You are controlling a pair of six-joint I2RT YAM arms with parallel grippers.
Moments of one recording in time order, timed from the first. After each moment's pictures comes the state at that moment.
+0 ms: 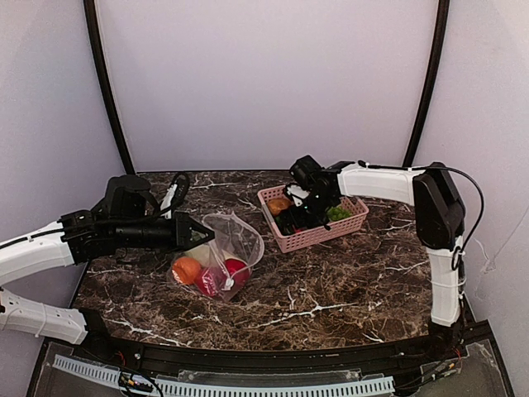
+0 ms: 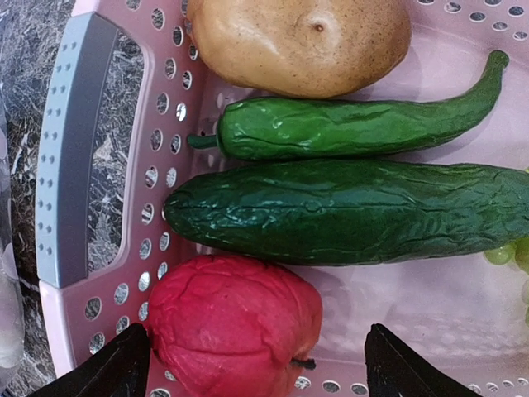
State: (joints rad) left arm -0.81 1.01 0.82 -0.30 0.22 -0.77; right arm 0.69 2.10 1.68 -0.74 -0.08 0.23
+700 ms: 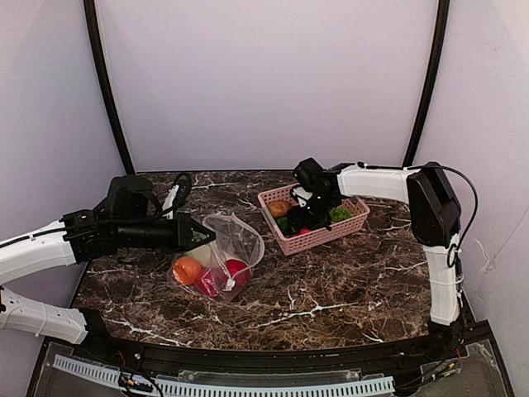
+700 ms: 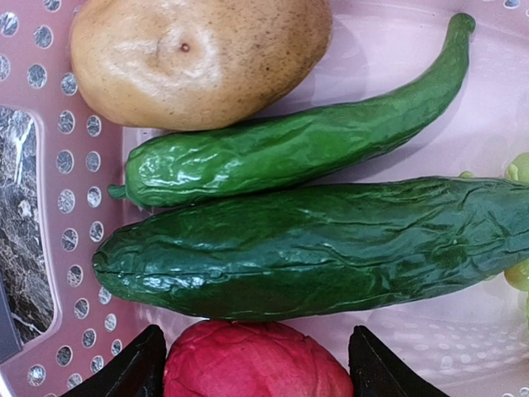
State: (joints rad) left arm -0.81 1.02 0.82 -0.30 0.22 -0.77; right arm 0.65 2.15 1.70 -0.74 -0.07 0.28
